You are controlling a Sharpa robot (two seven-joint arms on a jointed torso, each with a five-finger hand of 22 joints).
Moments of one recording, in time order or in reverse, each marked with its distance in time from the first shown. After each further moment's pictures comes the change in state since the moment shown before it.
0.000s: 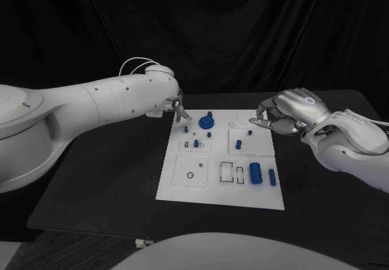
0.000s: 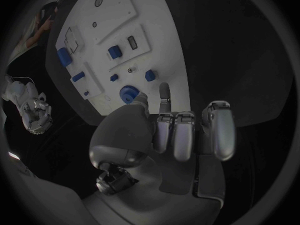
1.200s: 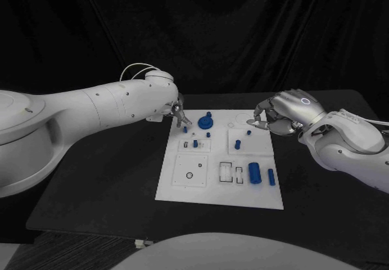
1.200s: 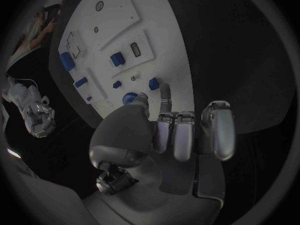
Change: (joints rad) left arm -0.023 0.006 0.000 -0.006 -0.001 0.015 0.033; left_hand 0.000 0.000 0.014 0.014 0.012 -0.010 0.000 -0.037 0.006 0.000 0.000 0.000 0.000 0.000 0.000 0.000 0.000 0.000 0.000 0.000 0.000 0.000; right arm -0.003 0.010 0.000 -0.007 0.000 0.021 -0.001; right_hand 0.000 0.000 0.000 0.000 0.000 0.000 0.000 0.000 0.001 0.000 0.000 0.000 0.000 0.000 0.000 0.000 0.000 0.000 0.000 0.000 0.000 0.000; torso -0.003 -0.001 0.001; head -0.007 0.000
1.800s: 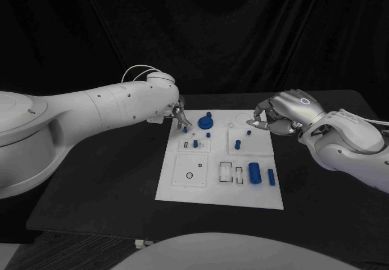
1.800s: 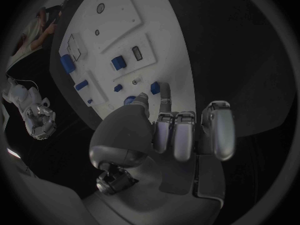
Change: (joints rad) left arm -0.007 0.006 0.000 -0.003 0.000 0.016 0.002; left_hand 0.000 0.000 0.000 0.000 0.058 0.036 0.000 -0.047 -0.016 0.000 0.000 0.000 0.000 0.000 0.000 0.000 0.000 0.000 0.000 0.000 0.000 0.000; right arm 0.000 0.002 0.000 -0.003 0.000 0.006 -0.001; right_hand 0.000 0.000 0.000 0.000 0.000 0.000 0.000 0.000 0.000 0.000 0.000 0.000 0.000 0.000 0.000 0.000 0.000 0.000 0.000 0.000 0.000 0.000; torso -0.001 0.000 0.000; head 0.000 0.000
